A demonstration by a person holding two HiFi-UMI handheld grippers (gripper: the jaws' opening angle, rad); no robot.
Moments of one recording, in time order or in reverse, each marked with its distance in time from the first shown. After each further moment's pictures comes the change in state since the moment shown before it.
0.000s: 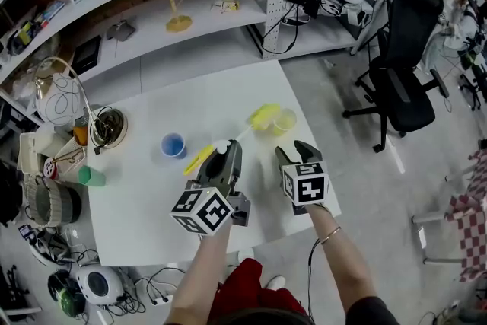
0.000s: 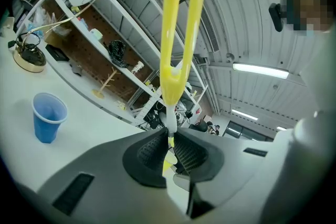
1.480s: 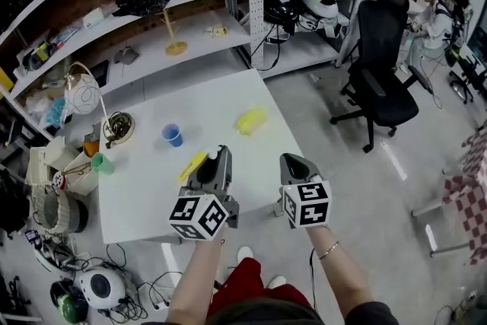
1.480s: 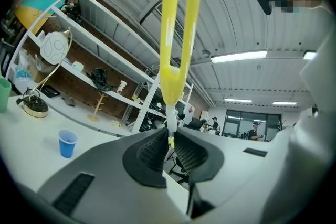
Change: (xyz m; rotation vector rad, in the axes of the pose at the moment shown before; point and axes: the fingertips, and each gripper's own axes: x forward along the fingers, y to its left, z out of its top) left arm -0.111 -0.133 0.006 0.270 -0.063 -0.018; right arm -0.206 0.023 -0.009 0.031 -0.279 0.000
